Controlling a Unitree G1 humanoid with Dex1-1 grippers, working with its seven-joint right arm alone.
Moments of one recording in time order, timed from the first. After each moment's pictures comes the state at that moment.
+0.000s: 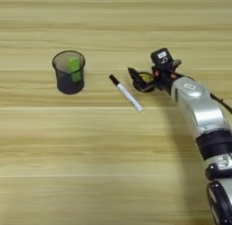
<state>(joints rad) -0.50 -0.24 0.02 0.38 0.02 0.23 0.41</state>
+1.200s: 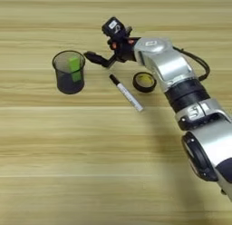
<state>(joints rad) -0.92 -0.12 0.19 0.65 -0.02 0.38 0.66</state>
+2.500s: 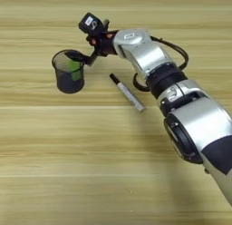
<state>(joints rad) -1.10 -0.02 0.20 0.96 -0.09 0.14 0.68</state>
